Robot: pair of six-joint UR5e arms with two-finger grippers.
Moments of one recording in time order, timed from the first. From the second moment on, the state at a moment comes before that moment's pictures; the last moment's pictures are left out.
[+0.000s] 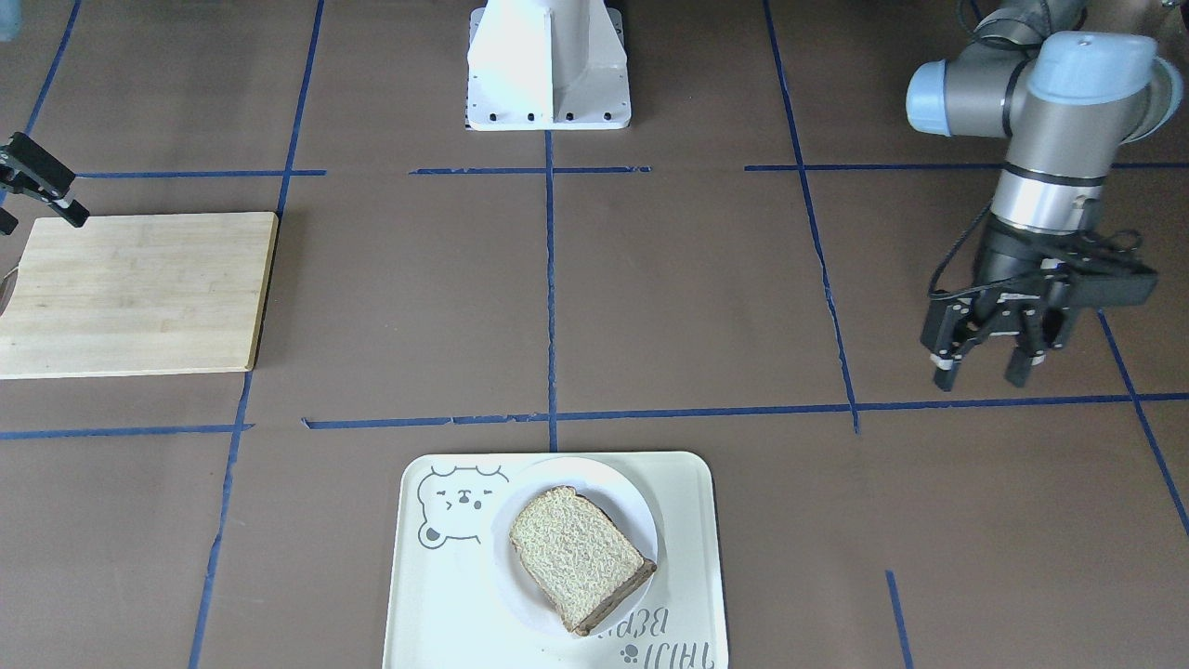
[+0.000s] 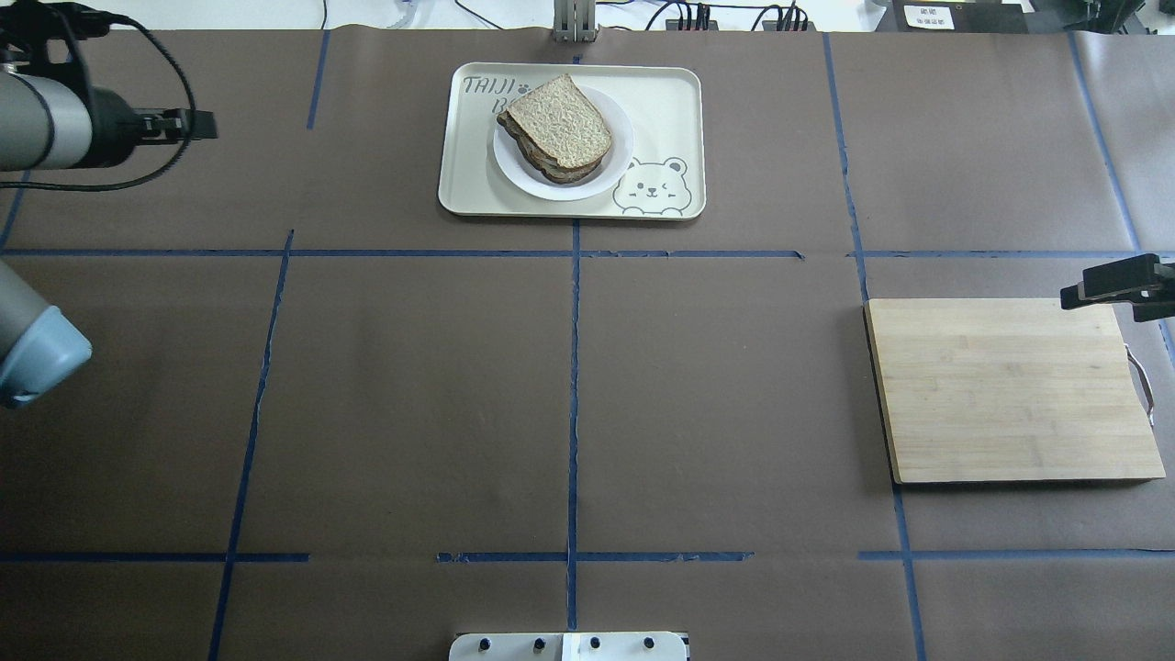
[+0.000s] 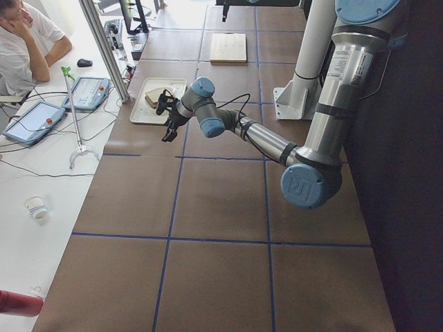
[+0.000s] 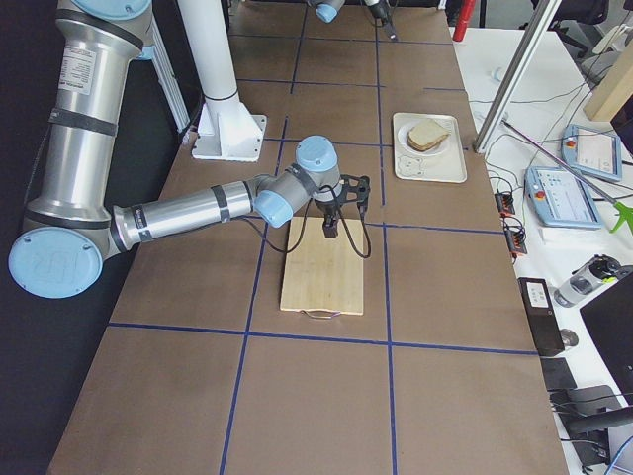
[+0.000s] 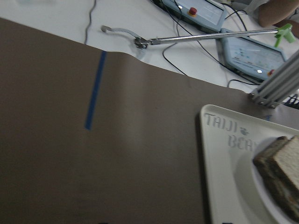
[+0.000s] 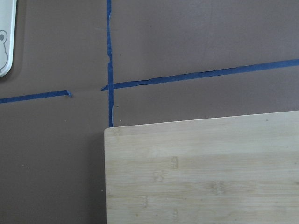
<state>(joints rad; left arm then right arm) -1.02 -1.76 -1.78 -2.07 -1.74 -0.87 1.16 -1.80 2.02 -1.07 2.30 0.87</state>
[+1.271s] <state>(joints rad) -1.55 -1.64 -1.57 -1.46 -2.38 0.23 1.60 -1.82 1.85 -1.65 2.33 -0.12</state>
